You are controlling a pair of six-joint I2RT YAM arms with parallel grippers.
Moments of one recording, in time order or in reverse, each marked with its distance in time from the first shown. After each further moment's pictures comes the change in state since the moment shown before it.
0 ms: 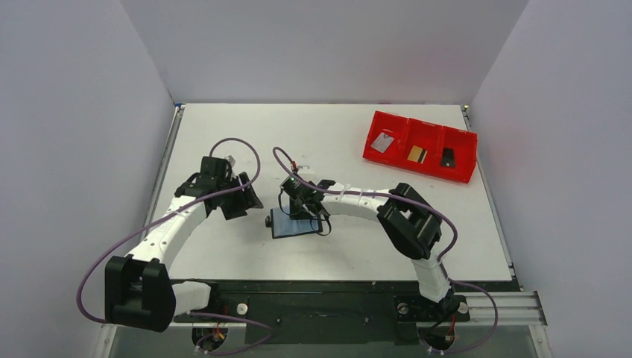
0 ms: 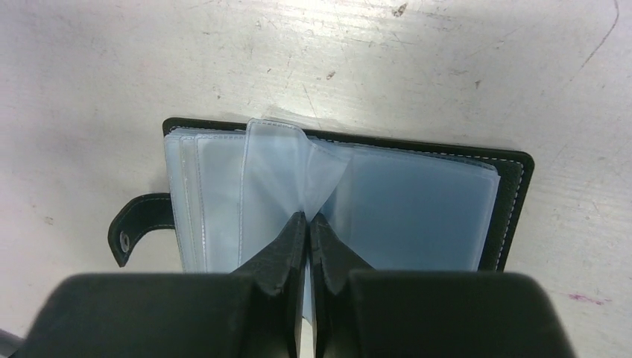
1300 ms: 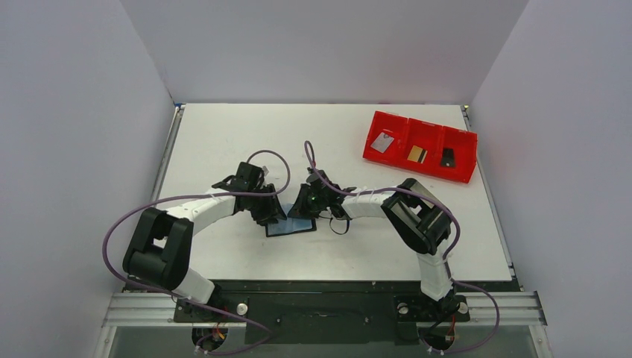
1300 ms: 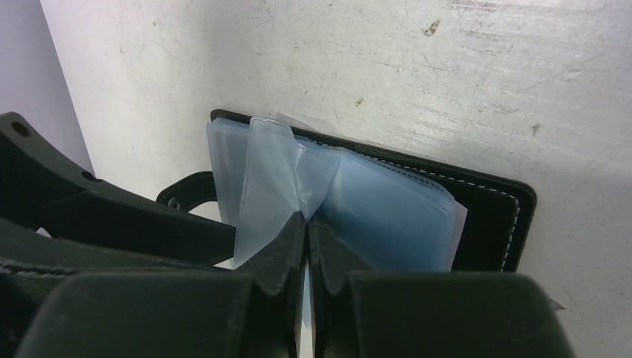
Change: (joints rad) left arm -0.199 0.277 -0.039 0.255 0.100 -0.092; right arm -0.142 -0.049 -0.330 0.573 -0.397 0.165
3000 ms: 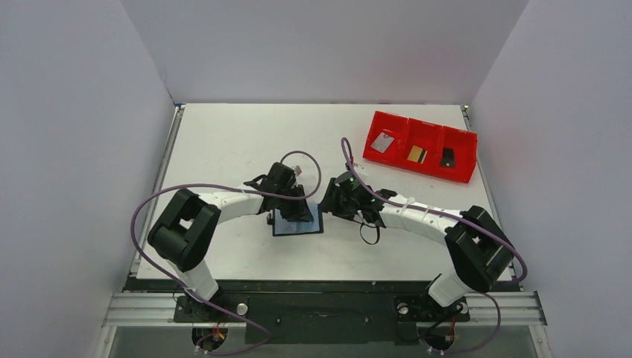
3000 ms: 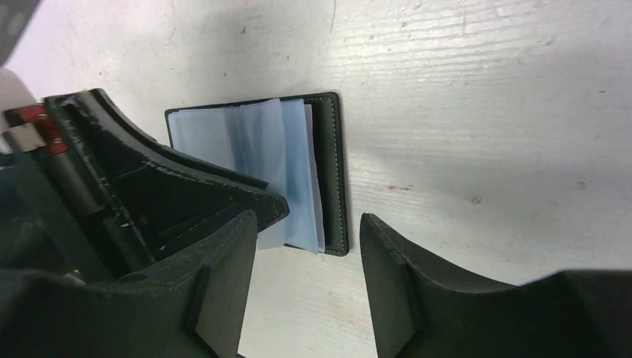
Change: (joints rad) left arm -0.209 0.180 0.101 0.190 0.023 -0.079; right arm -0.055 -0.443 -0.206 -0.313 0.288 -0.034
